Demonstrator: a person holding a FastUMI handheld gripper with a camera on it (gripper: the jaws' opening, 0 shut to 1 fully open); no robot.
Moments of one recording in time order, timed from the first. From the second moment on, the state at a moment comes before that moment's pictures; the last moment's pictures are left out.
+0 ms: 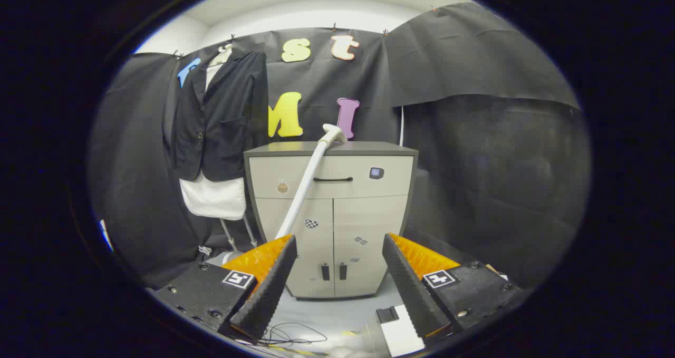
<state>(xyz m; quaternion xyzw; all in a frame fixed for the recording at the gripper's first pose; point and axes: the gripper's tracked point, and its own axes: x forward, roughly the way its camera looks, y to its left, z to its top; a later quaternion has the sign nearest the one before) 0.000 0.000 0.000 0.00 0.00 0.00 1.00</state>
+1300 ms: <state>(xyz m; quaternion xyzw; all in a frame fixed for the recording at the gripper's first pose) 0.044 0.028 0.131 -0.01 -0.05 0.04 1.00</state>
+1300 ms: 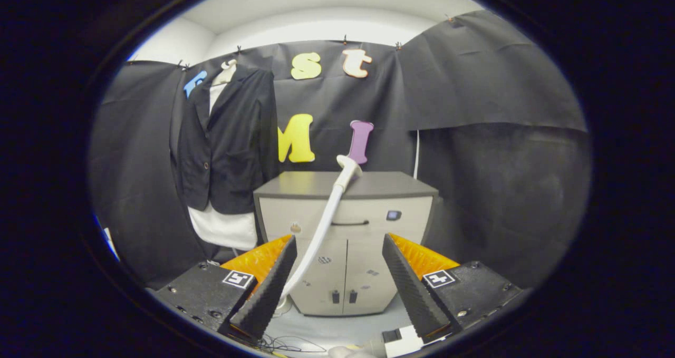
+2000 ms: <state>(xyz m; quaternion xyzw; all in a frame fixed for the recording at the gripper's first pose) 0.247 0.070 0.307 -0.03 -0.07 0.10 0.99</state>
